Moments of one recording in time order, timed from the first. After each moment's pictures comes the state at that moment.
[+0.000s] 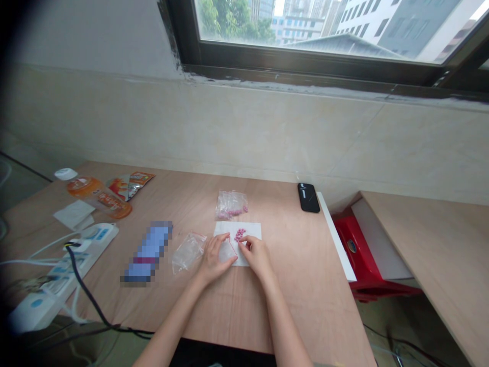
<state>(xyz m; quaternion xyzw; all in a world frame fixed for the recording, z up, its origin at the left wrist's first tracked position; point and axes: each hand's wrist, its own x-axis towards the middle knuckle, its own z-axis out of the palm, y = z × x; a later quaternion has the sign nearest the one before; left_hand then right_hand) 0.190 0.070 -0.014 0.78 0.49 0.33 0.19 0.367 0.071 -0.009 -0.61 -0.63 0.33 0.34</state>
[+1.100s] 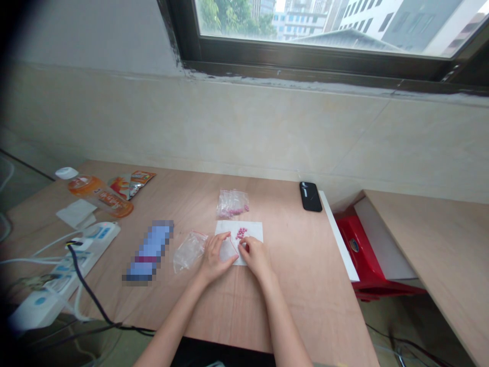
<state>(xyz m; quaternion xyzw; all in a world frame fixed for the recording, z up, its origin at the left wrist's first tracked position) 0.191 0.070 -0.009 0.78 0.50 0.33 0.19 0.362 0.066 -0.011 -0.59 -0.68 0.28 0.32</state>
